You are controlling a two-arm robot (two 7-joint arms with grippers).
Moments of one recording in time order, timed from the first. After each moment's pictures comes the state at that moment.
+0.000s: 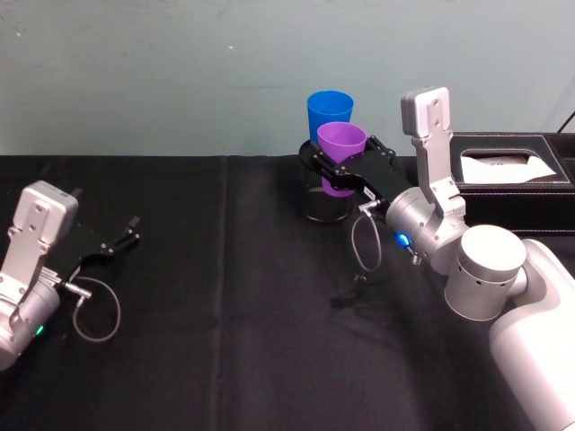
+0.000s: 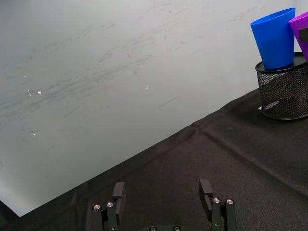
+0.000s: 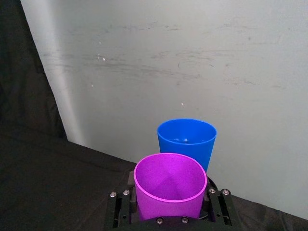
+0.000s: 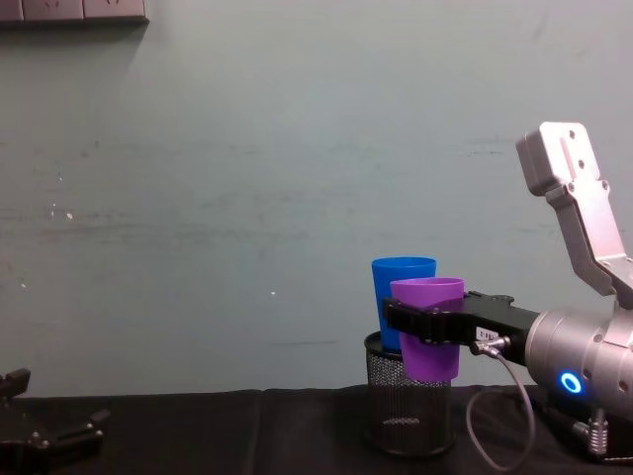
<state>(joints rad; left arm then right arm) -0.20 0.60 0.45 -1.41 -0.25 -0.12 0.03 0.48 0.12 -0.31 -1.13 0.20 -0.01 0.26</state>
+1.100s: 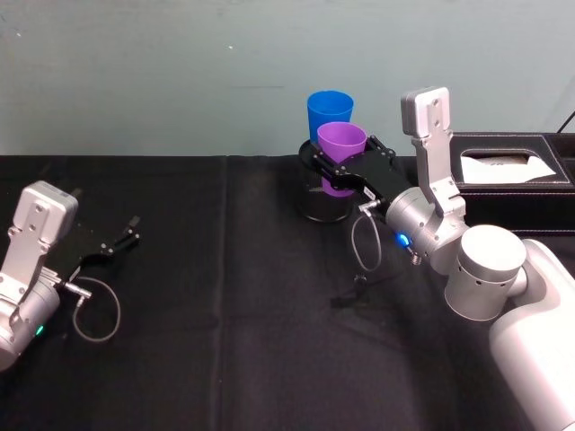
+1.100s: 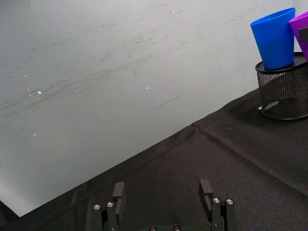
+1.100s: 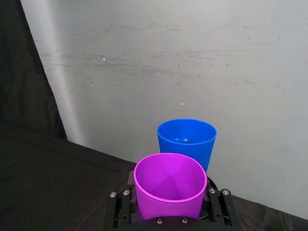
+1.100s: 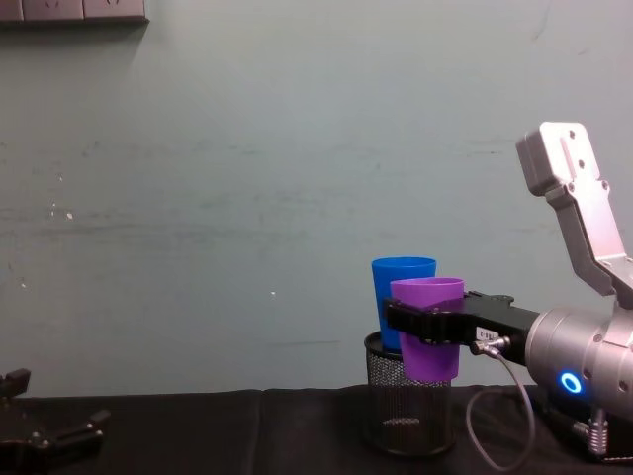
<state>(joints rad) -0.20 0.60 0.45 -1.41 -0.25 -0.12 0.03 0.48 0.12 -0.31 -1.13 0.20 -0.01 0.26</state>
